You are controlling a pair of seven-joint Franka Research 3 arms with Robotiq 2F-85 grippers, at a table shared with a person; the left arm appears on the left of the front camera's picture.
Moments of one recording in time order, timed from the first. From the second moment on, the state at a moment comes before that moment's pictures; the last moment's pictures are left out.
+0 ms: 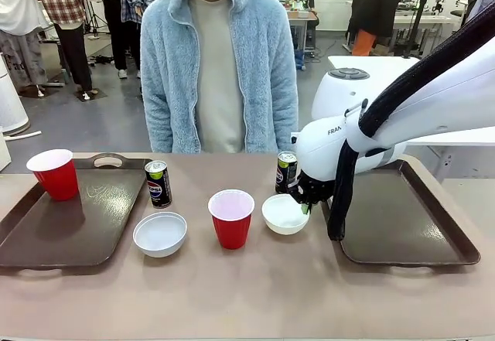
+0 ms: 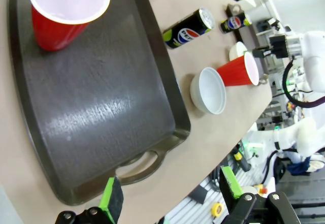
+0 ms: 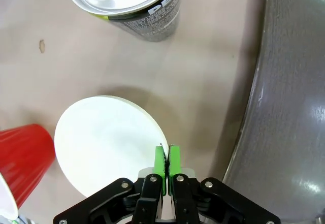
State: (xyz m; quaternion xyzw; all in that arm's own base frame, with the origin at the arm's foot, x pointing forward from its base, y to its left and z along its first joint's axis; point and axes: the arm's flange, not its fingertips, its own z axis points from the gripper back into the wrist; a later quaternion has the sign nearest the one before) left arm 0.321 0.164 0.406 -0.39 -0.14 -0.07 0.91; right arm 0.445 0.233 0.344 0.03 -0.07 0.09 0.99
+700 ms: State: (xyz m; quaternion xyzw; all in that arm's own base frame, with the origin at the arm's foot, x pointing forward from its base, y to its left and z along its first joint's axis) left arm 0.321 0.164 0.406 -0.39 -0.14 -0.07 0.91; right arm 0.412 0.155 0.459 0.05 -0.11 0.02 0.99
